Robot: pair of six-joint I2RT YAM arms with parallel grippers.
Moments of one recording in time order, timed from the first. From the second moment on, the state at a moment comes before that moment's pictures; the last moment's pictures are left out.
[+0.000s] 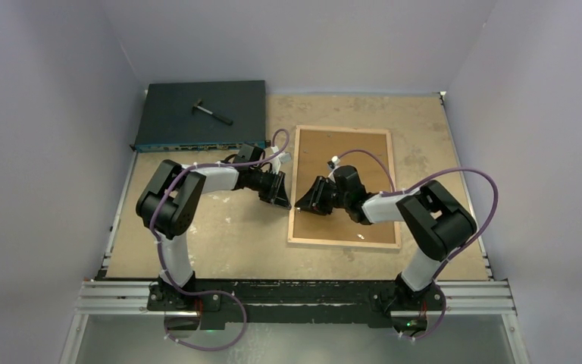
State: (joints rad) left arm -0.45 1.90 1.02 -0.12 0.80 -0.15; right arm 0.57 1.70 0.63 0.43 -0.41 0.98
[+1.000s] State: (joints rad) left arm -0.45 1.90 1.03 -0.14 0.80 -0.14; right arm 0.55 1.57 0.70 0.26 -0.39 0.83
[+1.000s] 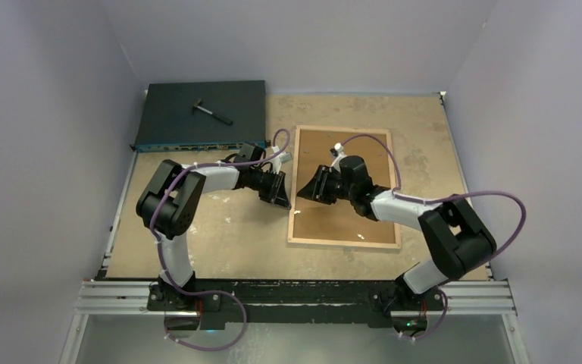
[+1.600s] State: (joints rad) left arm -0.45 1.90 1.03 -0.14 0.80 -0.14; right arm 0.62 1.59 0.51 0.43 -0.38 1.00
